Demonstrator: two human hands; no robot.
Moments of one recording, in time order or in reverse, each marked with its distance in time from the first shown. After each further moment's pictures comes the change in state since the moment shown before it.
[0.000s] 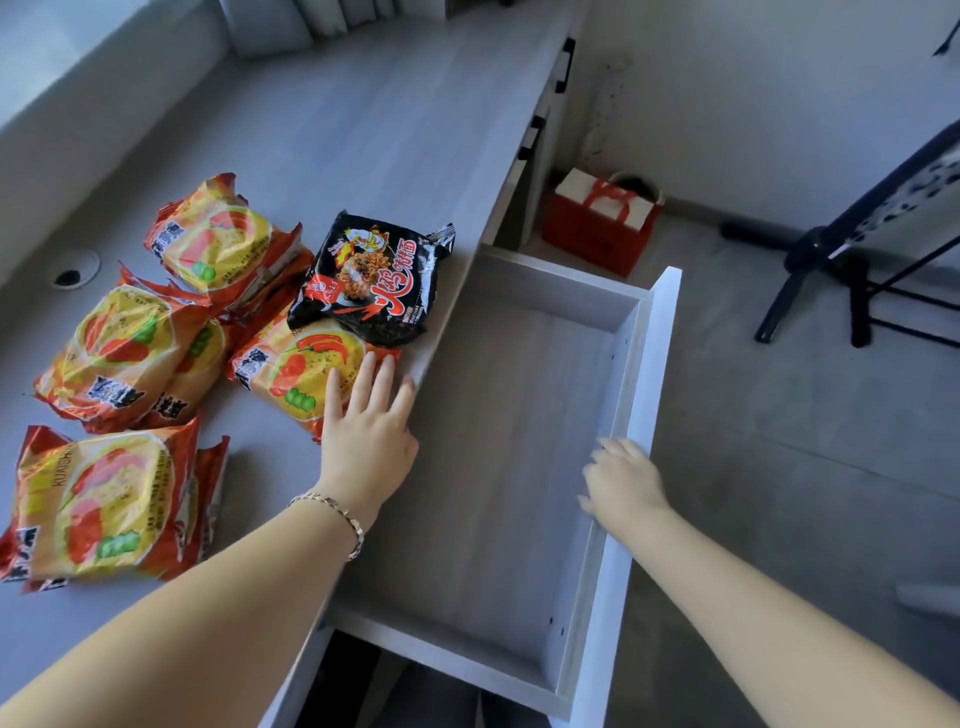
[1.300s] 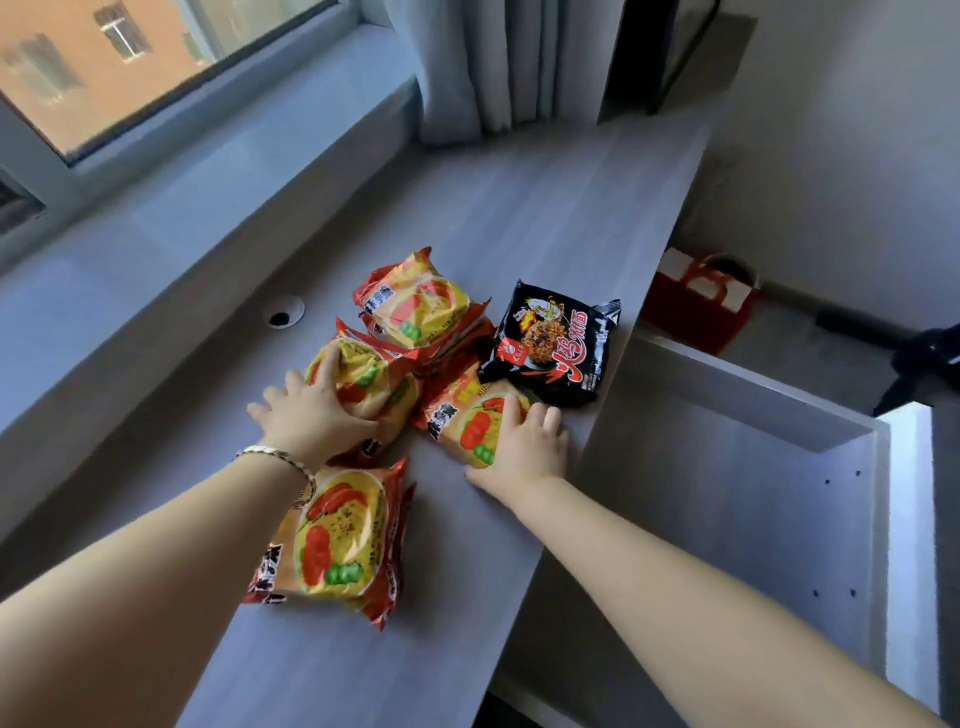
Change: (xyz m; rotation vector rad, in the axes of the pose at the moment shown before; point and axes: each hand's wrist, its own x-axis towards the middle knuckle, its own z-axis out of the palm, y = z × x) left_hand 0.006 -0.221 -0.033 -0.386 -0.245 -0.652; right_hand 0.059 -0.227 -0.169 0.418 0.233 0.070
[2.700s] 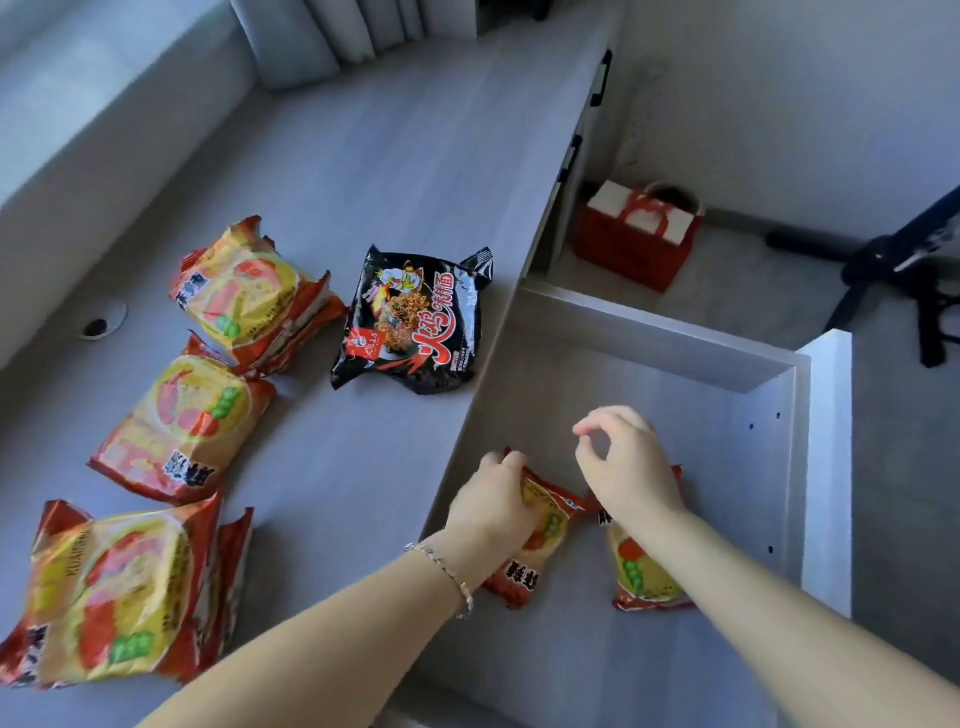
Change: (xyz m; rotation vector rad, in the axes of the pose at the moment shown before) left_hand -0.118 0.217 0.138 -0.191 -0.440 0.448; right_hand -0.012 0.215 -0.005 0.510 0.274 0.091
